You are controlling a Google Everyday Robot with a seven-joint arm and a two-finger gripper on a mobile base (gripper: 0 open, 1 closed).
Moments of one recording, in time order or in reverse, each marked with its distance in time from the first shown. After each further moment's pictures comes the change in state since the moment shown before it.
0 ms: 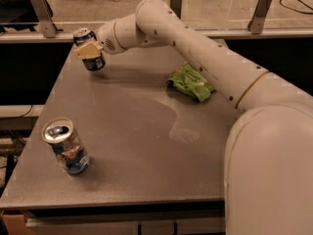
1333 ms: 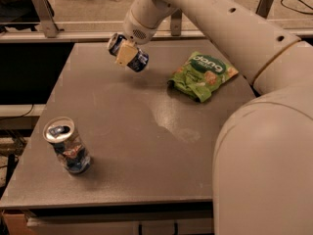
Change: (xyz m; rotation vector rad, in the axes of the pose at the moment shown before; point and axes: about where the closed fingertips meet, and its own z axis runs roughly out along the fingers) arm 0.054 -0.008 -0.107 -0.046 0.577 -0.276
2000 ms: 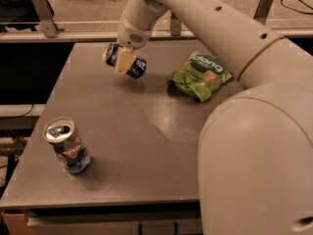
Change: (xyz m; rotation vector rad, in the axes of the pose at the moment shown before) arm 0.001 0.028 0.010 -0.140 0.065 -0.127
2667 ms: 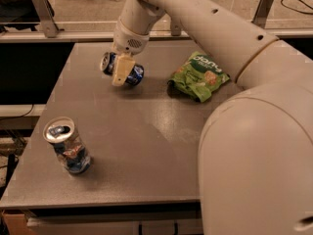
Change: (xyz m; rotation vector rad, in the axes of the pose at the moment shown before) arm -0.008 0.023 0.009 -0.080 -0.014 -0.083
